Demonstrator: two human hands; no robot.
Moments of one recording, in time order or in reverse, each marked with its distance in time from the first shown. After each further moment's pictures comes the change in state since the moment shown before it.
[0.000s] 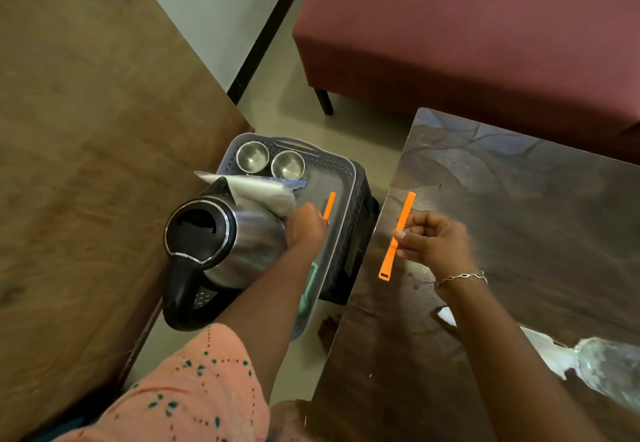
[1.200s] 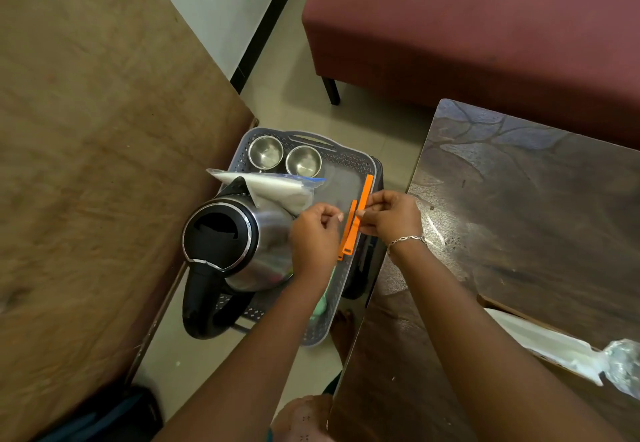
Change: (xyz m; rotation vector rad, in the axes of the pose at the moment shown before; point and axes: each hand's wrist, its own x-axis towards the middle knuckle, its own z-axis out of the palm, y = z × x) left_hand -0.061 -0.001 -0.045 -0.471 0.160 0.119; right_hand 0.051 0.011 0.086 -0.181 0.046 0.044
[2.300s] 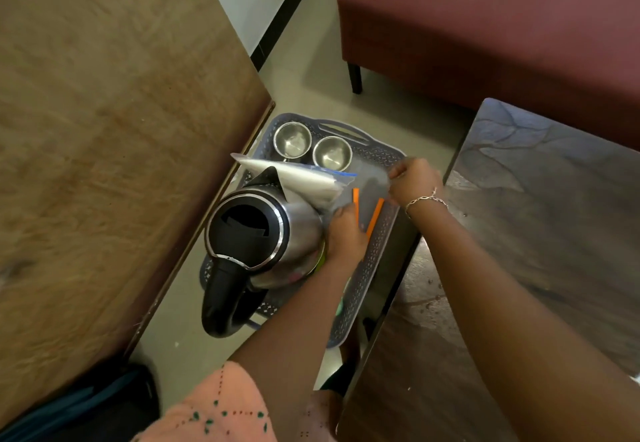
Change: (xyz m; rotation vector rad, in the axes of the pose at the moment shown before) left_hand 0.047 -0.053 0.038 0.281 -0.246 -0.009; right_hand 0.063 -0.020 0.028 -0.694 0.138 -0.130
